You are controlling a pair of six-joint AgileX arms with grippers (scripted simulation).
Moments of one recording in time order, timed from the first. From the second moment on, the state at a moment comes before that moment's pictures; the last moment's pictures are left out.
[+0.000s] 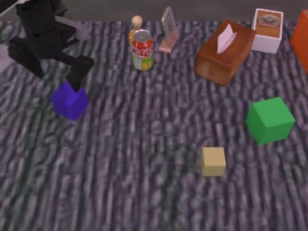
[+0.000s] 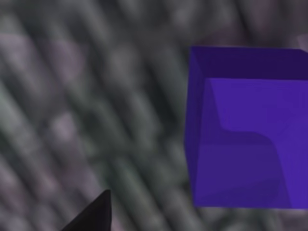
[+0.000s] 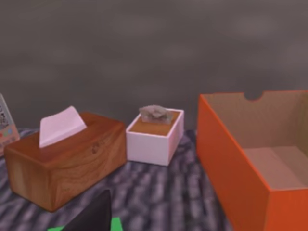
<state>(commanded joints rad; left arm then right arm) -0.18 2.35 2.08 -1.30 0.00 0.31 0.01 0.00 0.00 0.00 0.00 0.00</state>
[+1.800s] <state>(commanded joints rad) -0.18 2.42 1.85 -1.00 0.01 0.31 0.01 0.00 0.00 0.00 0.00 0.00</state>
